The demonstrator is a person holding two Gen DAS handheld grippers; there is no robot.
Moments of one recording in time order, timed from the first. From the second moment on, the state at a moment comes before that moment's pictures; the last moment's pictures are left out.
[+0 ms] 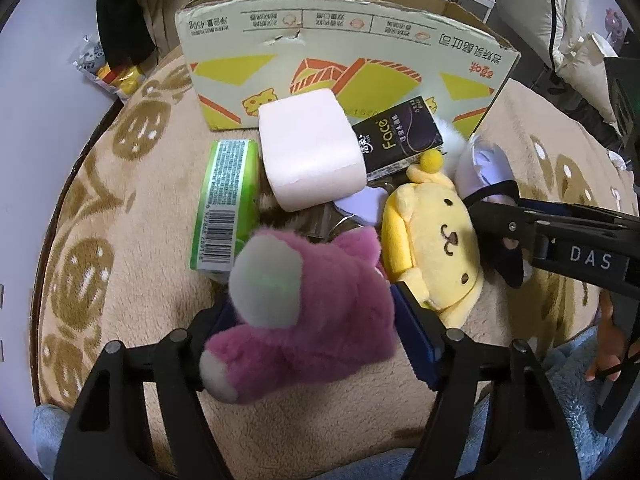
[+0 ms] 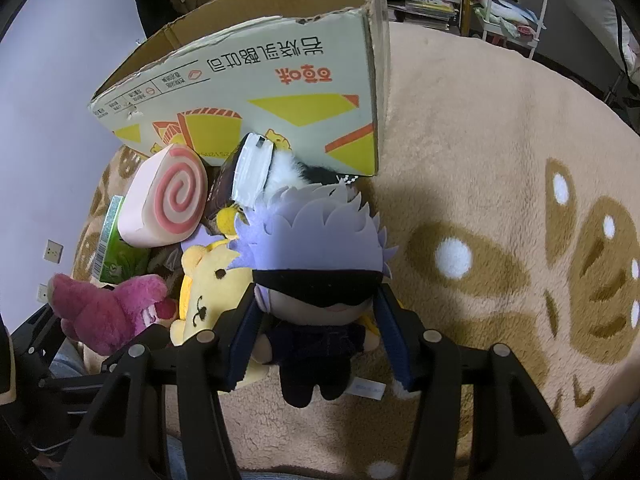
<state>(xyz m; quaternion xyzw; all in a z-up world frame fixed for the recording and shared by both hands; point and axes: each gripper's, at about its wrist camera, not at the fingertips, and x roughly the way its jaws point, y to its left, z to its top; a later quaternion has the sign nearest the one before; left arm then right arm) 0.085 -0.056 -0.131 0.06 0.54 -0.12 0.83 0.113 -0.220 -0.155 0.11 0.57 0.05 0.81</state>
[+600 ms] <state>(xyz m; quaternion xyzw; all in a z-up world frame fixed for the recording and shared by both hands) 0.077 -0.056 -0.112 0.05 0.50 -0.15 0.85 0.104 -0.224 -0.137 0.11 0.55 0.04 0.83</state>
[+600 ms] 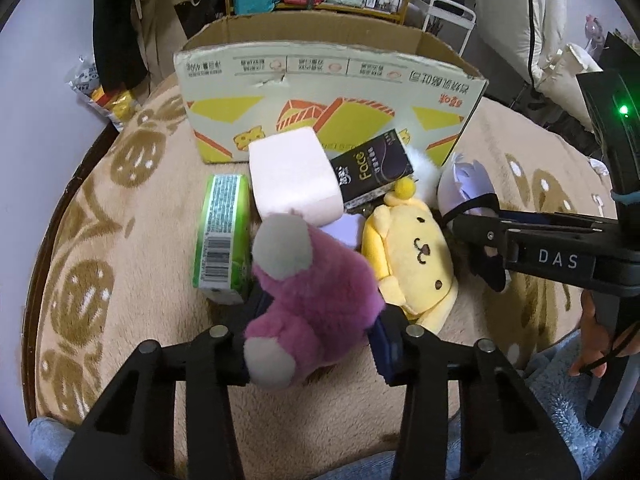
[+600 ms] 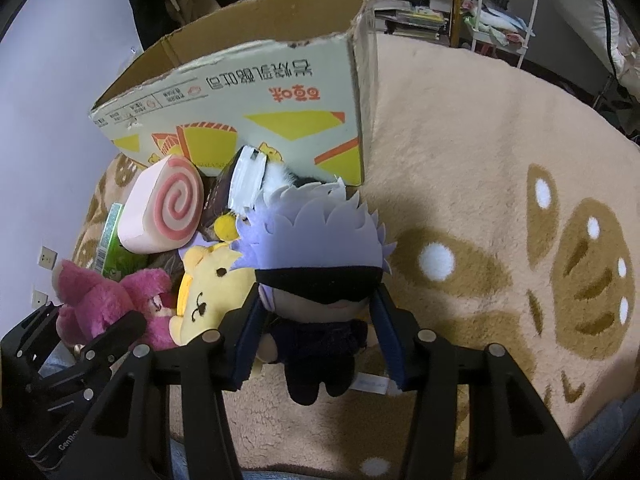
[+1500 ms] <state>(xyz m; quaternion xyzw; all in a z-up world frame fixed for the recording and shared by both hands) 0.021 -0.042 -0.029 0.11 0.28 -0.11 0.95 0.056 -0.237 -0.046 0.13 0.36 0.02 0.92</state>
